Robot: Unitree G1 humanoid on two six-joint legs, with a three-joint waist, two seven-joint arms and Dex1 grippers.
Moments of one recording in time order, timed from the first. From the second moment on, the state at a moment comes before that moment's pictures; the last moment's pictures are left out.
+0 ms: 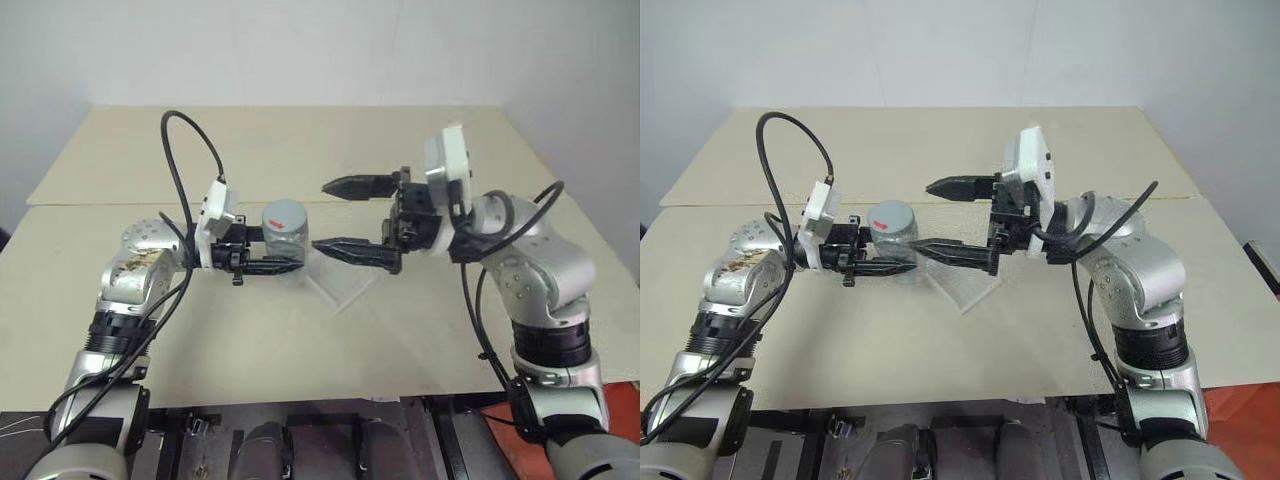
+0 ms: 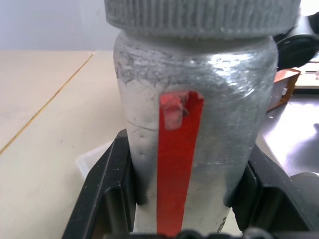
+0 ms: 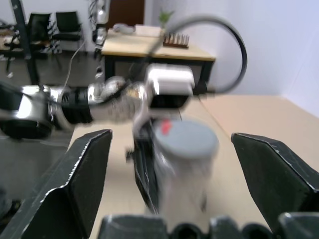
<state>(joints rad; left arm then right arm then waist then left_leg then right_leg) -0.67 0.58 -0.04 0.21 -0.48 0.28 -1.42 -0.75 -0.46 0.03 -0.39 0.65 0.70 0.91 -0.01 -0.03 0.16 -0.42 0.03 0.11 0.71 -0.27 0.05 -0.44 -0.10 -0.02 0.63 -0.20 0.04</state>
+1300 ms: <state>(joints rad) -0.71 0.60 -0.02 0.21 -0.47 0.29 -1.44 -0.82 -0.53 0.03 -0.19 0.53 0.68 0.80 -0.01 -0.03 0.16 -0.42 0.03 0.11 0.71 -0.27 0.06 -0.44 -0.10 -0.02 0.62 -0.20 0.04</state>
